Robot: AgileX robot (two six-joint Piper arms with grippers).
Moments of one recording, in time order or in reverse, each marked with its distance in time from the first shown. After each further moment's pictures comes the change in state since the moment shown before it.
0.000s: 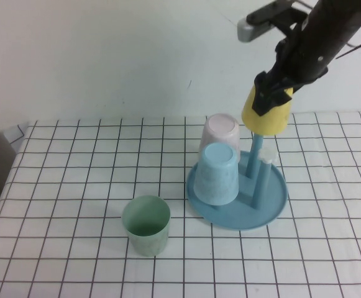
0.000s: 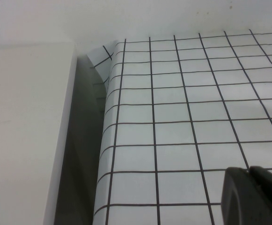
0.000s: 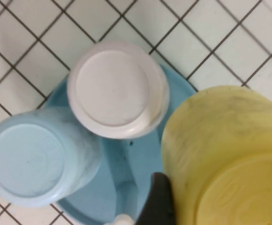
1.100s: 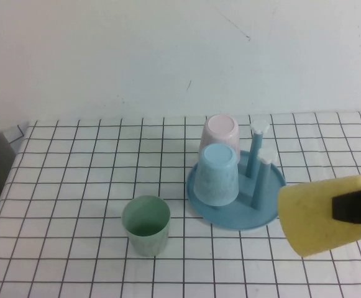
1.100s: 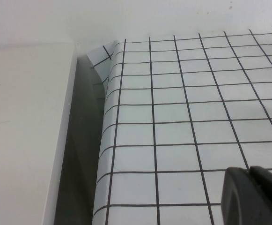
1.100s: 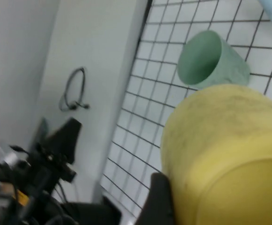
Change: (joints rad) right arm -0.412 -1.027 1.420 1.013 -0.101 -0.272; left arm 0.000 0.000 0.000 0.000 0.000 0.000
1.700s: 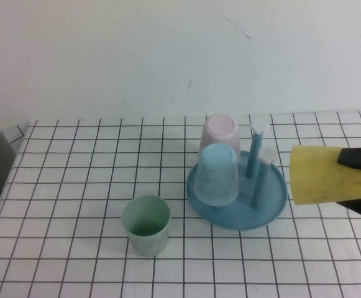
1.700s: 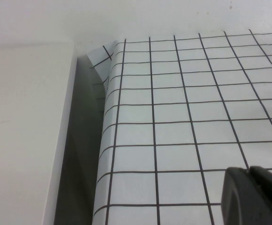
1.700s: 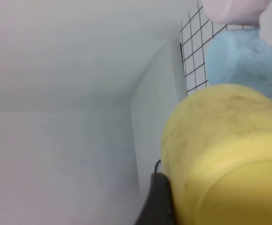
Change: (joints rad) right arm -0.157 0.315 0.163 0.454 0.026 -0.122; left arm 0.000 0.000 0.000 0.000 0.000 0.000
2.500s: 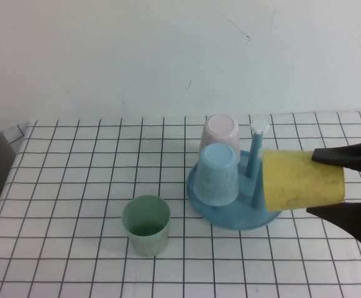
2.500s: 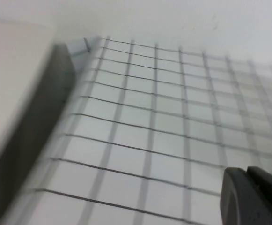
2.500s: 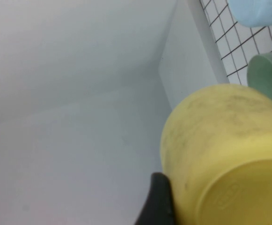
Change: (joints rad) right arm 0.145 0.004 0.000 0.072 0.000 0.284; left arm 0.000 0.000 0.001 -0.090 -0.012 -0.046
